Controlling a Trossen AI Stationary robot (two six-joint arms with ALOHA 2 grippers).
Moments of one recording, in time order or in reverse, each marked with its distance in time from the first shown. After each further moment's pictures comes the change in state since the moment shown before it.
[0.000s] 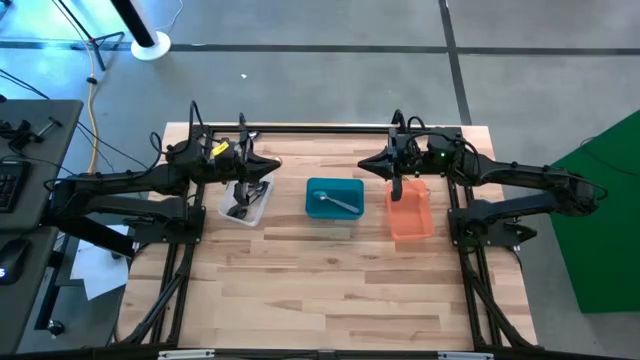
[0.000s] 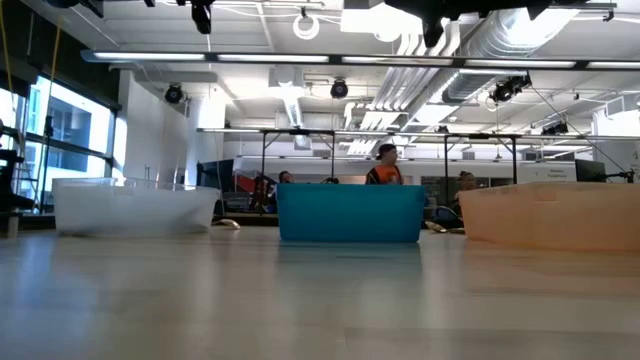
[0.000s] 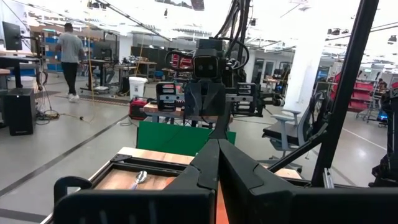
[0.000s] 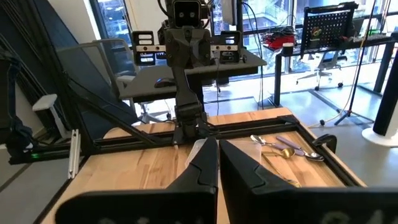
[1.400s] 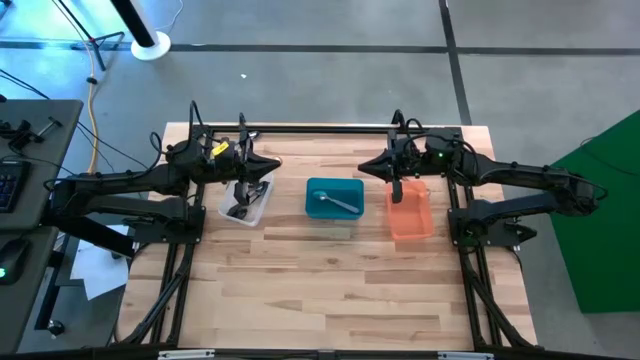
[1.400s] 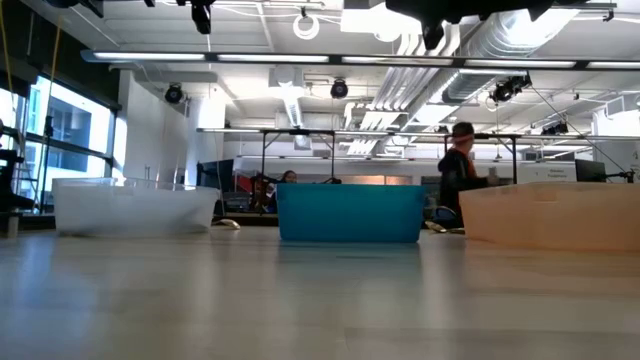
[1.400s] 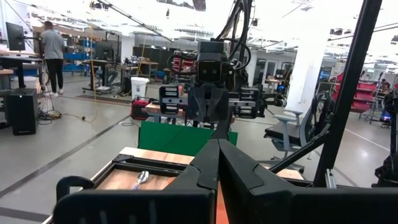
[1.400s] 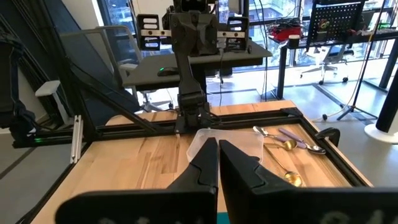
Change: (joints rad) left arm 0.000 0.000 0.000 0.000 -0.008 0.001; right arm 0.000 0.000 0.000 -0.045 -0.022 -0.034
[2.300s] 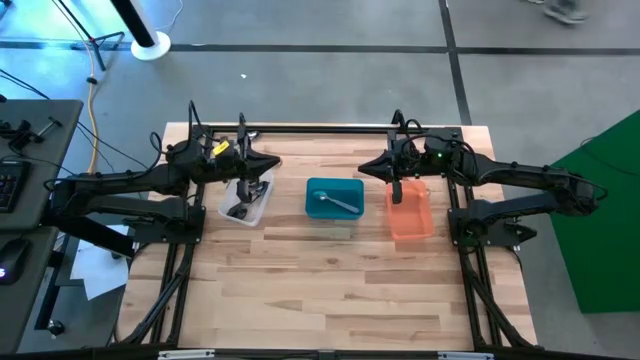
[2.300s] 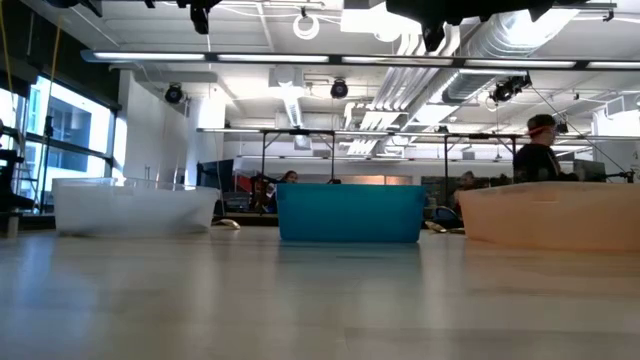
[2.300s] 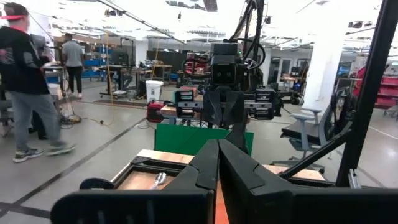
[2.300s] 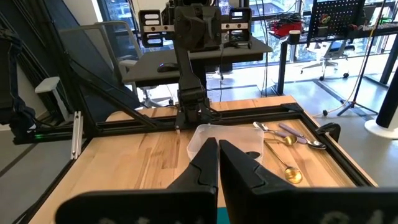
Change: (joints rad) left arm 0.000 0.000 0.000 0.000 -0.057 0.051; right arm 0.000 0.000 0.000 -0.018 0.000 -0.002
